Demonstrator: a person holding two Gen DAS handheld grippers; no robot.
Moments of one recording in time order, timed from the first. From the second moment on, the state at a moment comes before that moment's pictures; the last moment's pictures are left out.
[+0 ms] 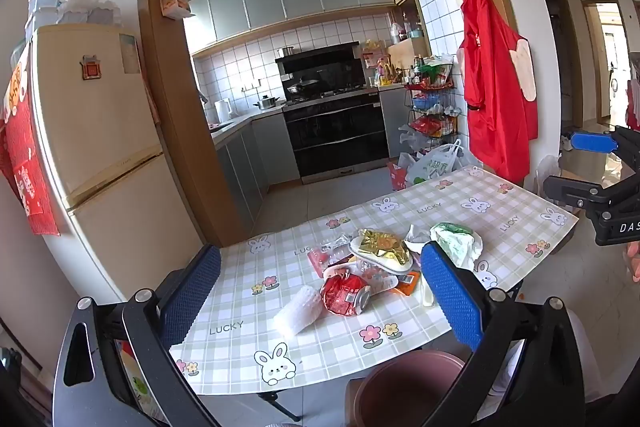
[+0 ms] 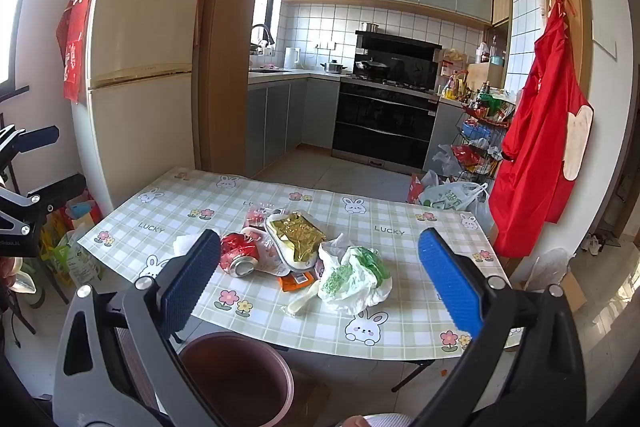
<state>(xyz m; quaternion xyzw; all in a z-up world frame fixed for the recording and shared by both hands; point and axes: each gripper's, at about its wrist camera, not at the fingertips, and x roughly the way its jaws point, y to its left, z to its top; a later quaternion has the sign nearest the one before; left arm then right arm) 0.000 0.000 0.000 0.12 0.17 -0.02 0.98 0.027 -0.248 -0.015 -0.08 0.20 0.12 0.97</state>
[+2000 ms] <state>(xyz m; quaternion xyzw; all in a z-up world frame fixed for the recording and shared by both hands) 0.096 0.090 -0.166 0.02 0.32 -0.02 0.95 0.114 -0.255 -0.171 0.01 0.34 0.12 0.93</state>
